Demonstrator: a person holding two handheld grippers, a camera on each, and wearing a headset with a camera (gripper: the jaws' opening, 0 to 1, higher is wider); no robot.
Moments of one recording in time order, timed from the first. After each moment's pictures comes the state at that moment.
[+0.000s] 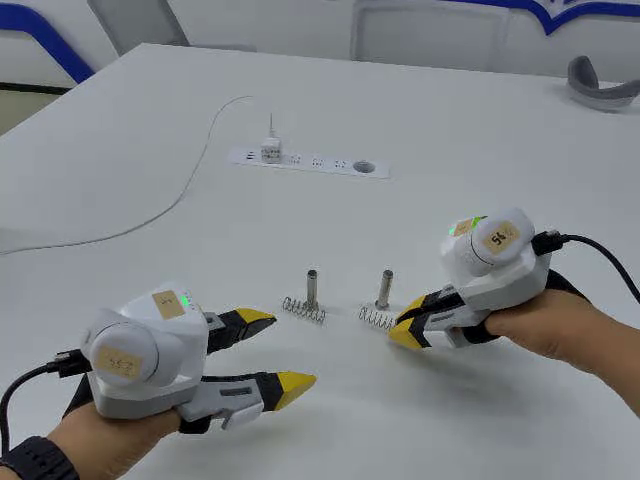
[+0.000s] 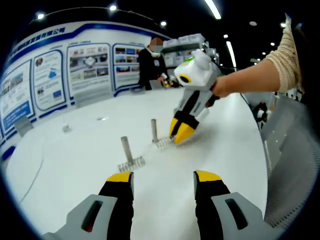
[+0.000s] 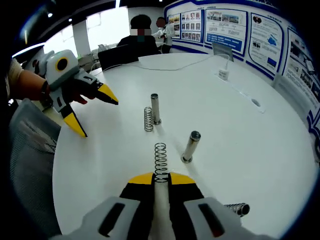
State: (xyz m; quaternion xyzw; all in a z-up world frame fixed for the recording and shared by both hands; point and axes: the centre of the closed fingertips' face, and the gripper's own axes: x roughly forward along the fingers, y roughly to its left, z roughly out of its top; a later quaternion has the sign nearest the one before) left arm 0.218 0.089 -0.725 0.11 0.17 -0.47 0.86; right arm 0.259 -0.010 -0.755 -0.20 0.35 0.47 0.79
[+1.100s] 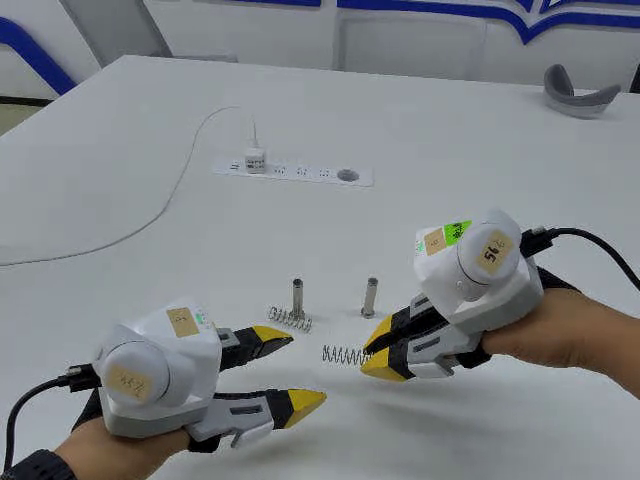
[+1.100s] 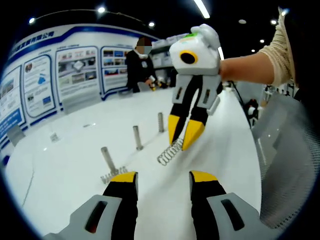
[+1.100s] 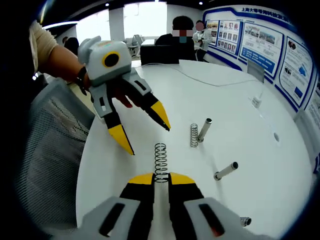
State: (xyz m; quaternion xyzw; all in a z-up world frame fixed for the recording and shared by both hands) left arm 0.204 0.061 -0.721 0.12 0.16 -0.51 0.84; right arm 0.203 0.023 -0.723 -0.27 0.31 0.57 0.71
